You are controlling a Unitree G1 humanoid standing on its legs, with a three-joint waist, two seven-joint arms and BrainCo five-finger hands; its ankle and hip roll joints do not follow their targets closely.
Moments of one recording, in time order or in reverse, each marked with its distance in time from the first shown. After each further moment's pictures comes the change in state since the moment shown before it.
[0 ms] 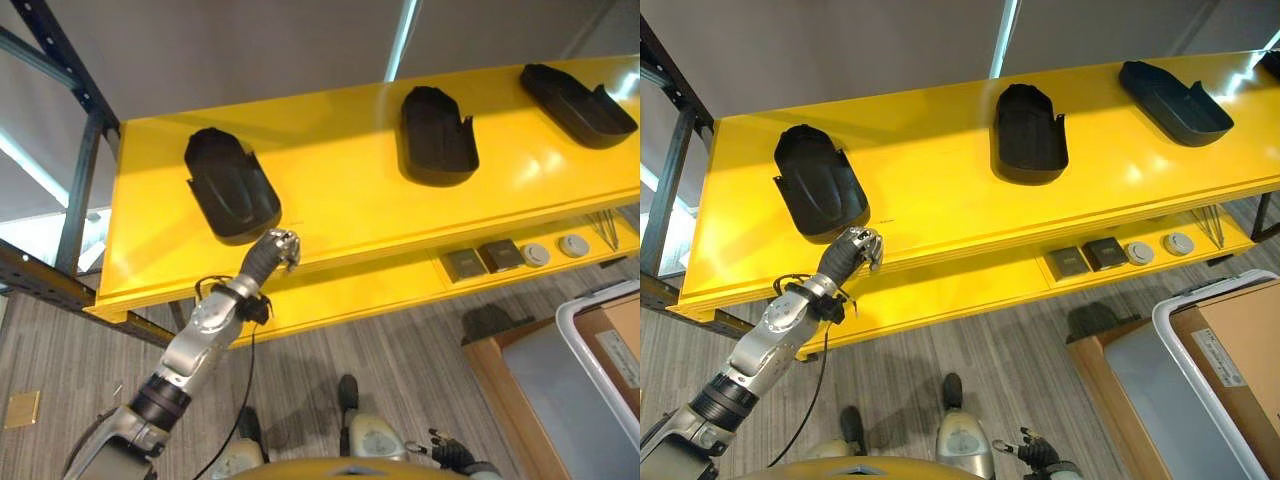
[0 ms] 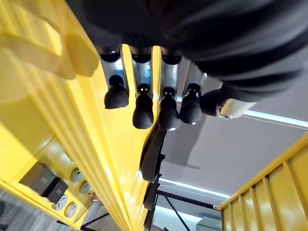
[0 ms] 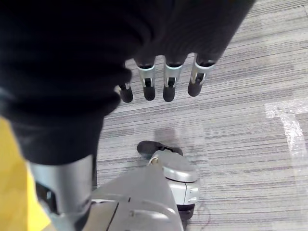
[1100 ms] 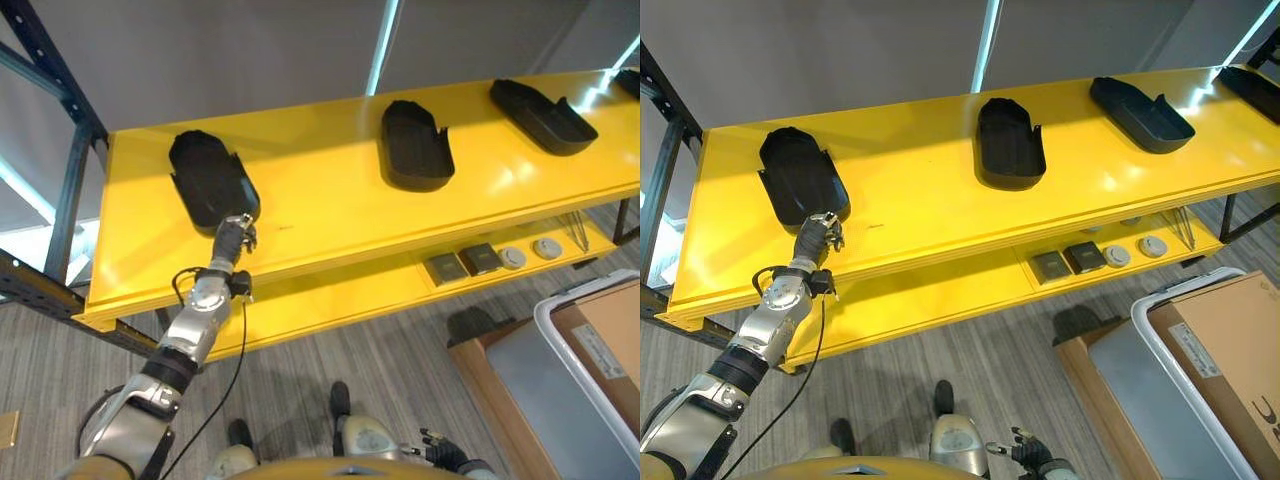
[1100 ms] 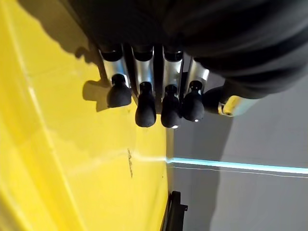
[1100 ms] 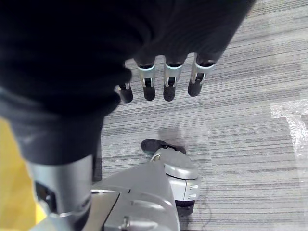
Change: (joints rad) left arm -0.144 -0.048 0.083 0.405 0.121 -0.103 0.256; right arm -0.009 -0.001 0.046 -0.003 -0.021 0.001 0.027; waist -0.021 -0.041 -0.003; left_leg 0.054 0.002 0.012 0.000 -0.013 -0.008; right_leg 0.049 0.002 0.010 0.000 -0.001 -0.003
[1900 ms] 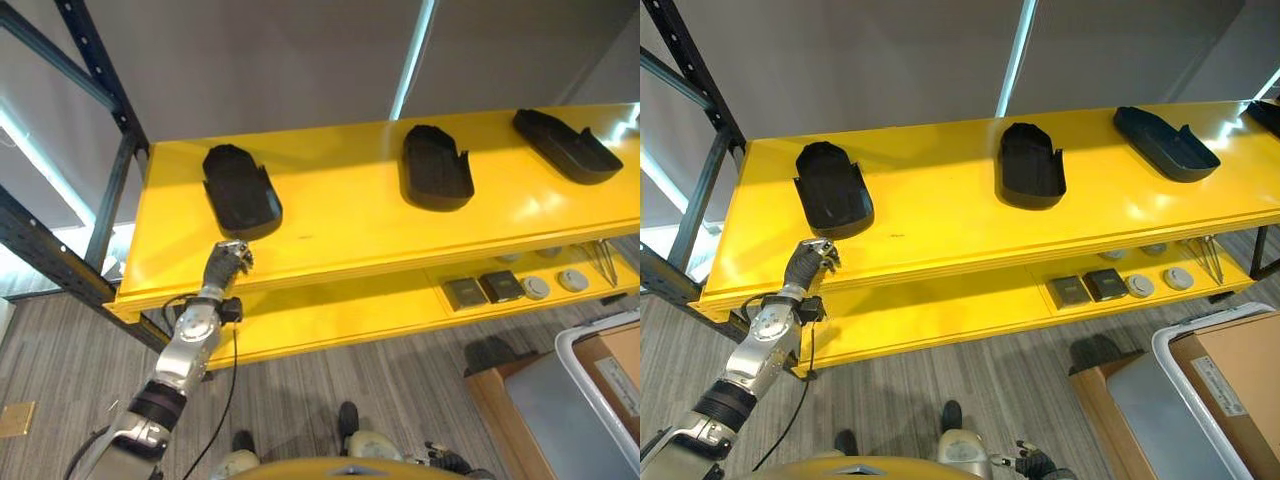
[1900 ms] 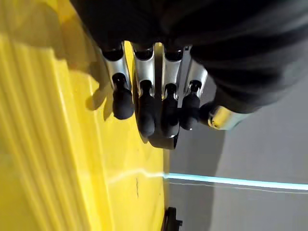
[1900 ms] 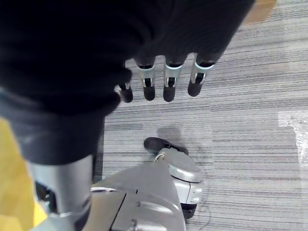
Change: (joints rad) left arm 0.222 0.022 0.037 -0.188 0.014 -0.011 -0.097; right arm 0.012 0.001 -0.012 0.037 -0.012 0.021 -0.001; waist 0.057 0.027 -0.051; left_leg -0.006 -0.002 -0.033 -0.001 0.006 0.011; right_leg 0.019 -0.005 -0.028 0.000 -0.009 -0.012
